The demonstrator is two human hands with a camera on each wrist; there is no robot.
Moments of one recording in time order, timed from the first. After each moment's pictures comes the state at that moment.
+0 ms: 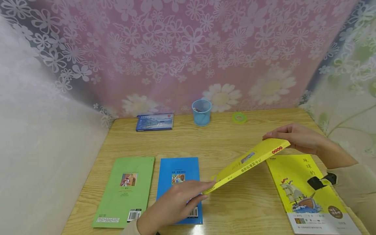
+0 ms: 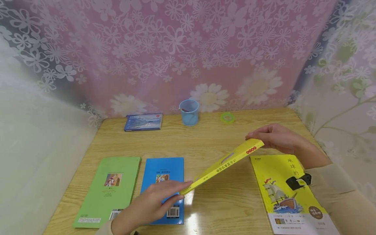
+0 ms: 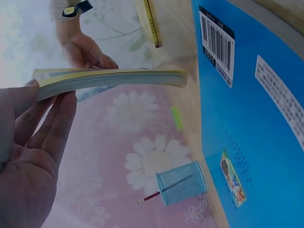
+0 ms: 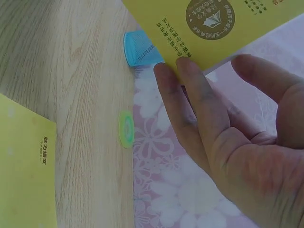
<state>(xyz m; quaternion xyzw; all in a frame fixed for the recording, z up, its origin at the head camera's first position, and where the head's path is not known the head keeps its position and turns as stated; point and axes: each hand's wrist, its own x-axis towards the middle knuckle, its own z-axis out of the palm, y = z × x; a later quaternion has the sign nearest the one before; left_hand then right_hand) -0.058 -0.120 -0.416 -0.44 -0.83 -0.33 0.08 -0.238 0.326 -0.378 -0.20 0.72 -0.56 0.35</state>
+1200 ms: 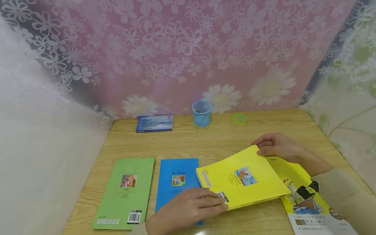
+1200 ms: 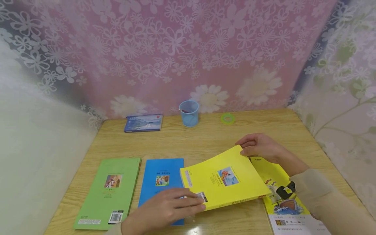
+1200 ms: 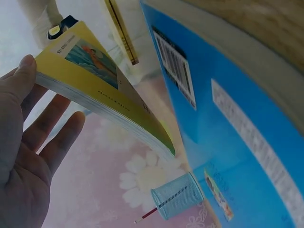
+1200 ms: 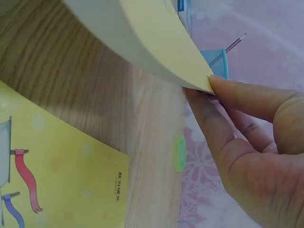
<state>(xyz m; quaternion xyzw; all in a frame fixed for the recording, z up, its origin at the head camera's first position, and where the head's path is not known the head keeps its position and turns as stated) -0.057 -0.106 -0.435 -0.57 -0.80 -0.11 0.13 -0.227 0.296 -0.425 -0.17 0.78 -0.53 0.28</state>
